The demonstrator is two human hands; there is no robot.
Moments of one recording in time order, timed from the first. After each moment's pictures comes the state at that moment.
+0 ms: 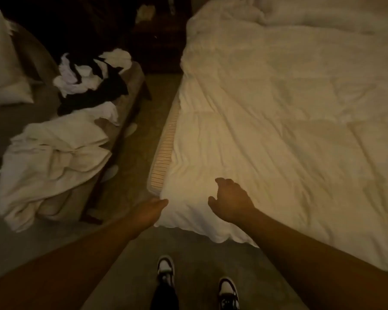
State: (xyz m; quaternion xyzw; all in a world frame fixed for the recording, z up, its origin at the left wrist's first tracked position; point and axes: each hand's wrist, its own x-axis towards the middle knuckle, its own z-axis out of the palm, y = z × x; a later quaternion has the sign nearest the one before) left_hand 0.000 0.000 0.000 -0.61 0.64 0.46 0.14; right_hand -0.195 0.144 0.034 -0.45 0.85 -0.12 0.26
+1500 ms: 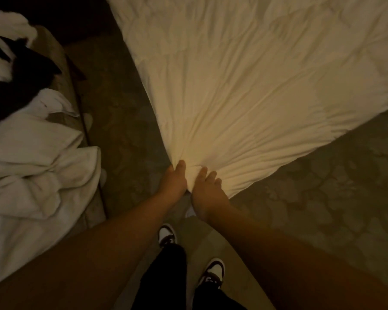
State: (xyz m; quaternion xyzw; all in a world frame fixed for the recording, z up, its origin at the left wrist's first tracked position) left_hand 0.163 -0.204 -0.120 -0.49 0.62 0.61 0.10; right_hand 0.162 -0.103 -0.111 -0.16 0.91 -0.08 0.38
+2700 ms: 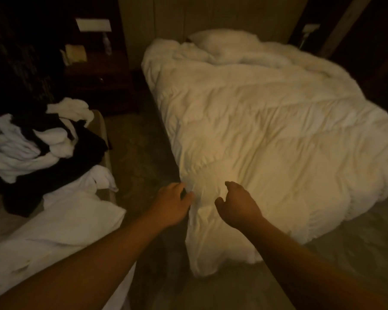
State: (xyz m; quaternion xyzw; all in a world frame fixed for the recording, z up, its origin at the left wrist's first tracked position) left_hand 0.124 -0.515 0.070 -0.16 0.92 0.34 0.13; right_hand 0.073 -0.338 0.101 -0.10 0.97 -0.13 0.17
